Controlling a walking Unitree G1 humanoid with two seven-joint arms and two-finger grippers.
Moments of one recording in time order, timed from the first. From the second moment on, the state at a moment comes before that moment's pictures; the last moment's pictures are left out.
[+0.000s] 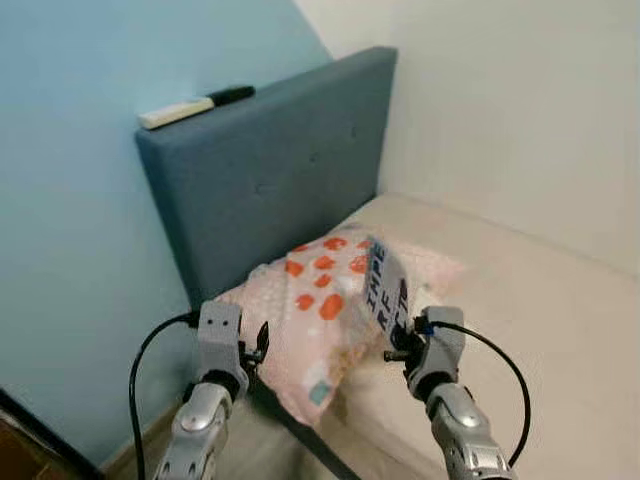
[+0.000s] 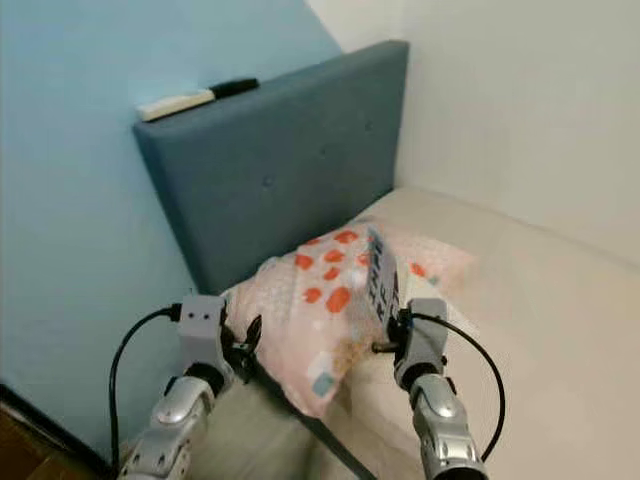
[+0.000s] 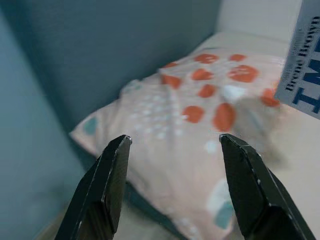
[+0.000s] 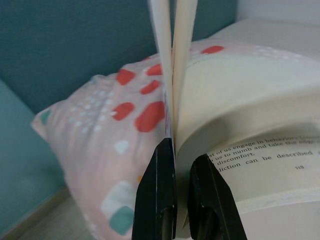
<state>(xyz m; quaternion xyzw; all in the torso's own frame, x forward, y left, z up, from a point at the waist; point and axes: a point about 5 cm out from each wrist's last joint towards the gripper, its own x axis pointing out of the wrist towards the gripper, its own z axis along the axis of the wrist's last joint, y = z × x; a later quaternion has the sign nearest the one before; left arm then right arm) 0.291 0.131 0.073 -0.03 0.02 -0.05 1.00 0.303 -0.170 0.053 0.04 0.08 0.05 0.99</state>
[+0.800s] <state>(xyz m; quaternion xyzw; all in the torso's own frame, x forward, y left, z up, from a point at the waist) 0.295 0.126 0.069 -0.03 0.04 -0.03 1.00 0.307 -0.181 0.059 0.03 0.07 0.03 1.00</state>
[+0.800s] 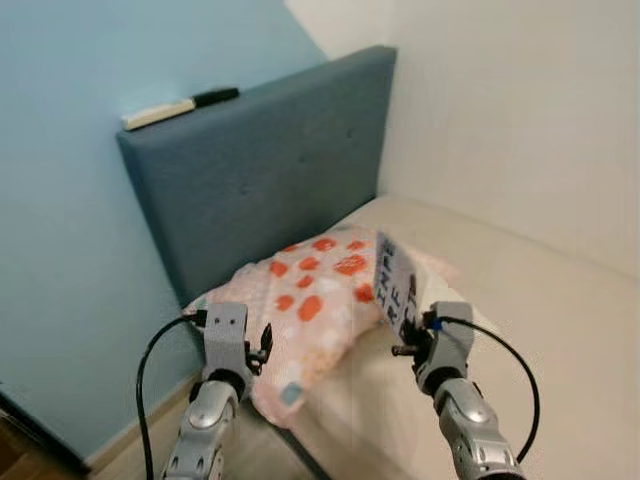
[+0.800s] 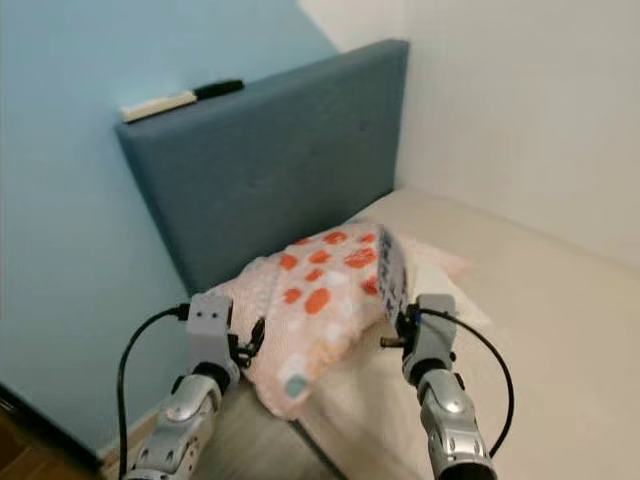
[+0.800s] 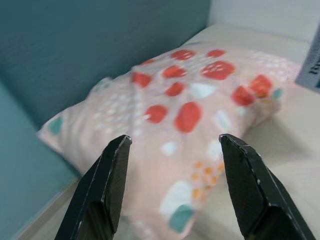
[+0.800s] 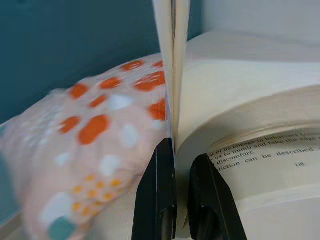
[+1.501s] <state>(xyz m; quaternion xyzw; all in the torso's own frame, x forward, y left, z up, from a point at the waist) 0.280 0.106 0.062 0.00 0.04 -0.15 0.99 0.299 -0.173 0.034 0.06 0.18 0.09 0.98</state>
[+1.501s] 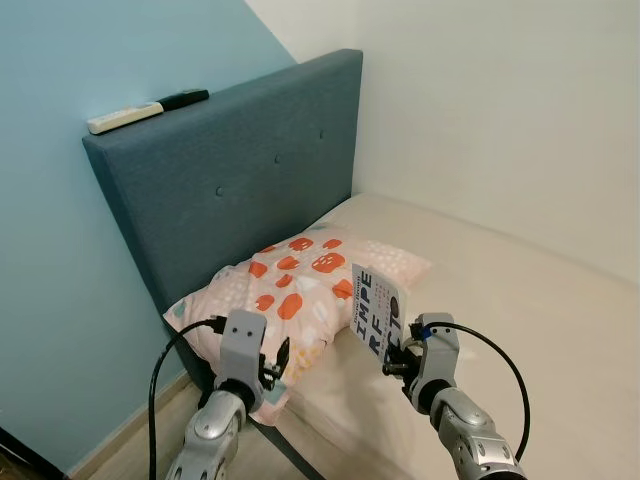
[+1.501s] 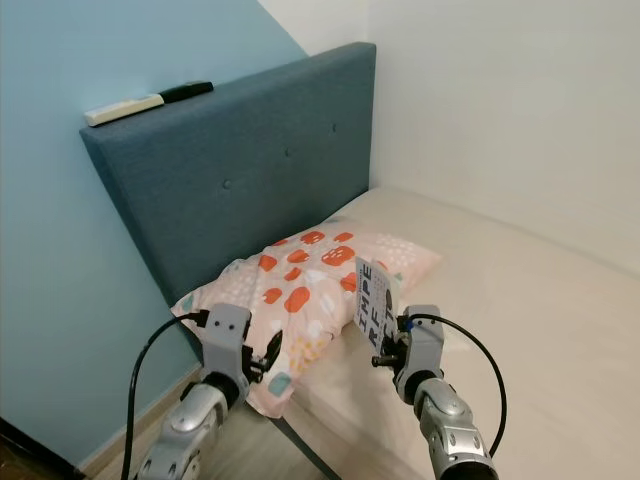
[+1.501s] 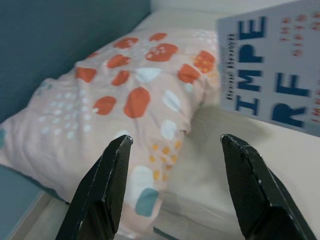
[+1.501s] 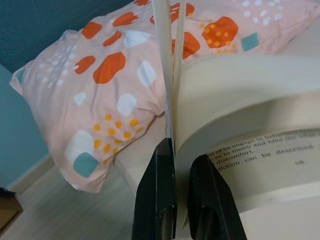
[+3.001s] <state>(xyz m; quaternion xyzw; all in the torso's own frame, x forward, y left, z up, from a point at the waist) 0.266 0.089 0.070 0.00 0.03 -0.24 0.97 0.288 -0.180 0.035 0.06 0.18 0.12 0.97</state>
